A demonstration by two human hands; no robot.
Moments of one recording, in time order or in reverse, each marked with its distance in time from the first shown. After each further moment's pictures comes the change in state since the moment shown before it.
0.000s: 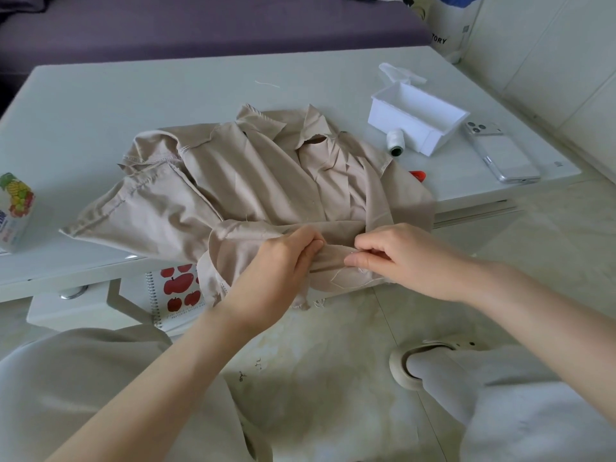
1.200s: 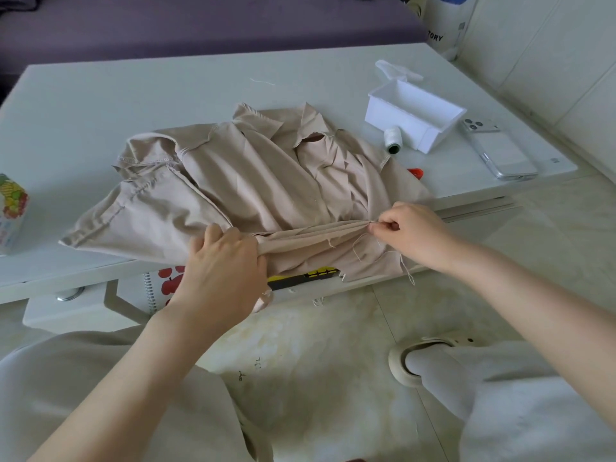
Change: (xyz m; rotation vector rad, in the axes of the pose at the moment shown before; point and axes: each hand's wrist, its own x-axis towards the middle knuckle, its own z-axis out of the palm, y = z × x) left_hand -0.011 -0.006 -0.041 0.739 -0.221 -0.293; right_hand 0.019 0.036 0.002 -0.032 0.189 0.348
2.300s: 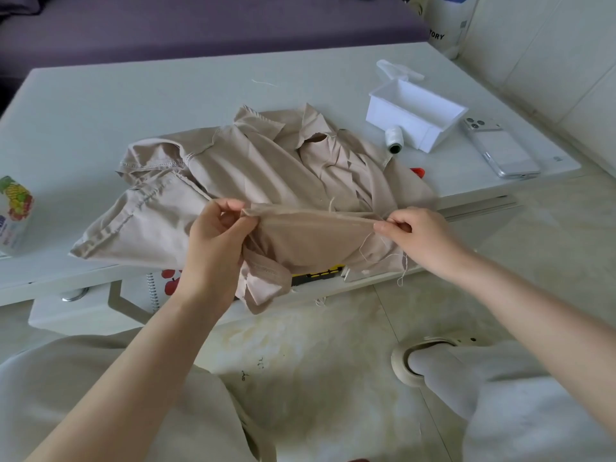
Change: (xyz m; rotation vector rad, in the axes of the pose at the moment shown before) left_hand 0.017 0.008 -0.001 -1.609 0.317 -0.384; right_hand -0.011 0.004 0.005 0.194 0.122 0.063
